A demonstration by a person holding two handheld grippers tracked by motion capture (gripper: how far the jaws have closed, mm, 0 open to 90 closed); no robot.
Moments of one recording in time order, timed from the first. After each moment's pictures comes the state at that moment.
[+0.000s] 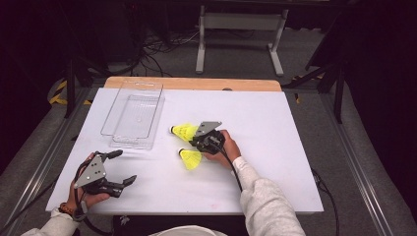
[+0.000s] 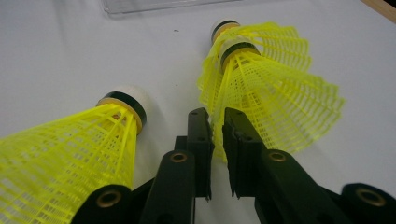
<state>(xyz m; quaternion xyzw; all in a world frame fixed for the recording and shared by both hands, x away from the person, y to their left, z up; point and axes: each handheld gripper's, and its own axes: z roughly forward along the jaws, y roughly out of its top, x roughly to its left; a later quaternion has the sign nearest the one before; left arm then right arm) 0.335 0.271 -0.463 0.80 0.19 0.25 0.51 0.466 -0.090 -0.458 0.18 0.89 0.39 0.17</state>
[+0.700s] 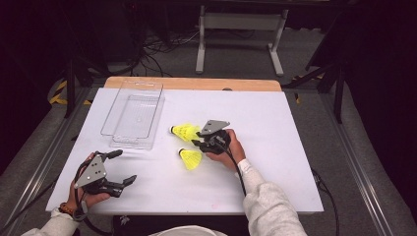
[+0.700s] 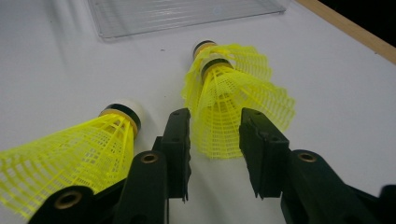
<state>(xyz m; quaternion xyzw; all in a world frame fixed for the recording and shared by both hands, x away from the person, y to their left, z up) 0.334 0.271 -0.464 0.80 0.19 0.25 0.51 0.455 -0.104 -0.443 0.21 0.86 0.41 0.19</state>
